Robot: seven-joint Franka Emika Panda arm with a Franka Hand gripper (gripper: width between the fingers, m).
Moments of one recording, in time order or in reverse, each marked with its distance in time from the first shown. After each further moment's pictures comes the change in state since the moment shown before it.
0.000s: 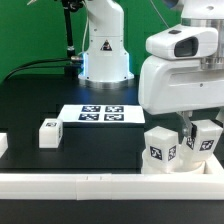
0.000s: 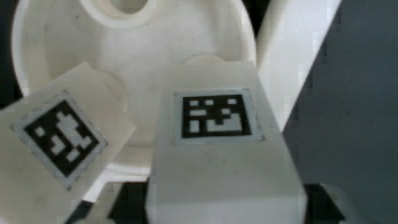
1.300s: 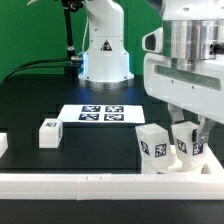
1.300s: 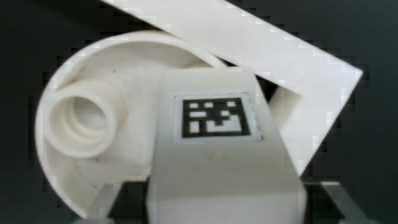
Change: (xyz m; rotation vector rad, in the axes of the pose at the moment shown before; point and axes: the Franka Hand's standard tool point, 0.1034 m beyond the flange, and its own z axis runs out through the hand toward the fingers) arm -0.002 0.022 0.002 0.026 0.020 1.423
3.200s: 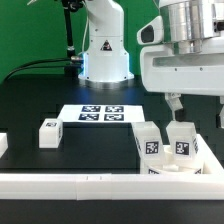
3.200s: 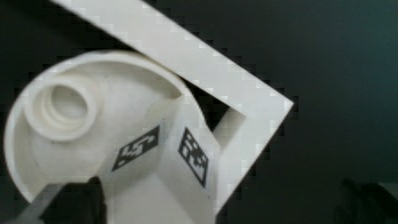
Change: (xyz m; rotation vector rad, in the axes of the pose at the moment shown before) arm -0.012 -0.008 -0.022 0.137 -0.043 -0.272
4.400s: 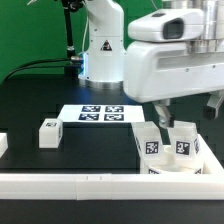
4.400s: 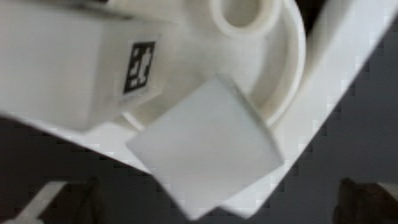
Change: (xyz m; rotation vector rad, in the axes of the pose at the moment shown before) arm 0.004 0.007 -0.002 -0.191 -0.142 -1.616
